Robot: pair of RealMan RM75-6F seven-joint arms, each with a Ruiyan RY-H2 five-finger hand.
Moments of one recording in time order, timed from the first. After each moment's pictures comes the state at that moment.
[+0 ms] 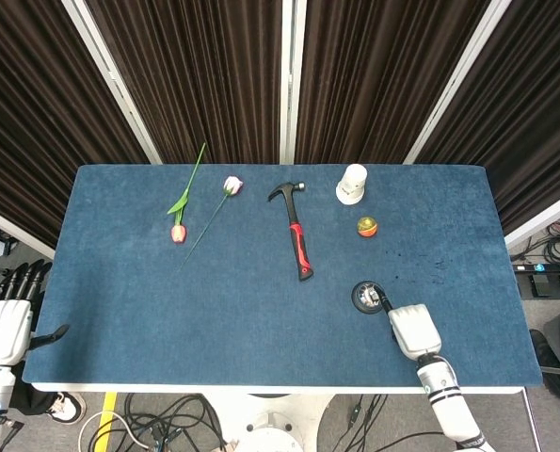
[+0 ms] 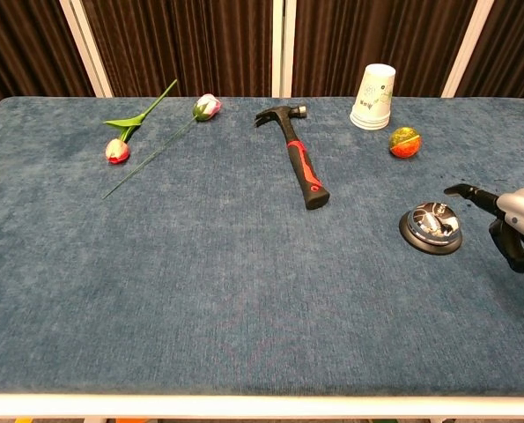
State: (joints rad) left arm -0.10 -1.19 -0.06 -1.58 1.46 1.49 0.04; right arm 0.33 -1.51 0.01 -1.56 -1.25 1.16 -0.62
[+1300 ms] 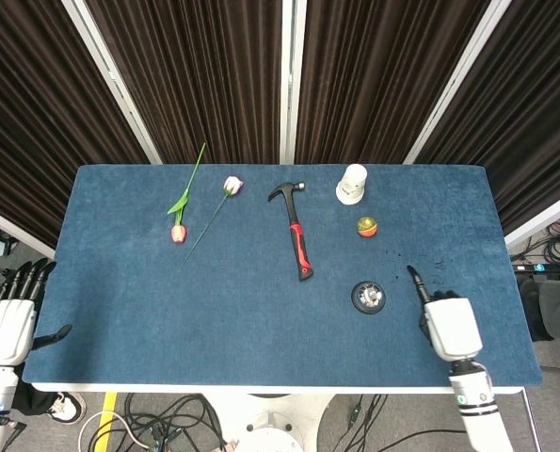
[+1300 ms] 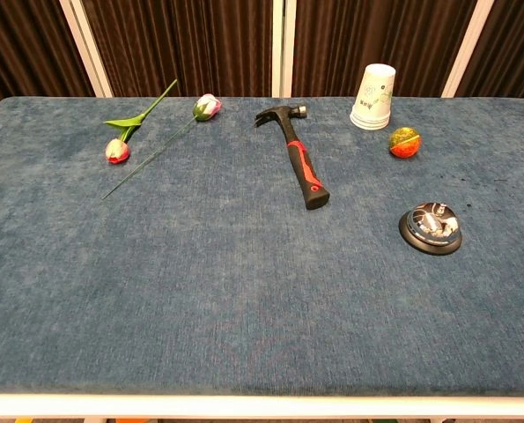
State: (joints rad) left arm -0.10 -1.18 -0.06 -1.63 1.48 1.49 0.08; right arm 0.24 -1.38 0.02 -1.62 -1.49 1.49 -0.40
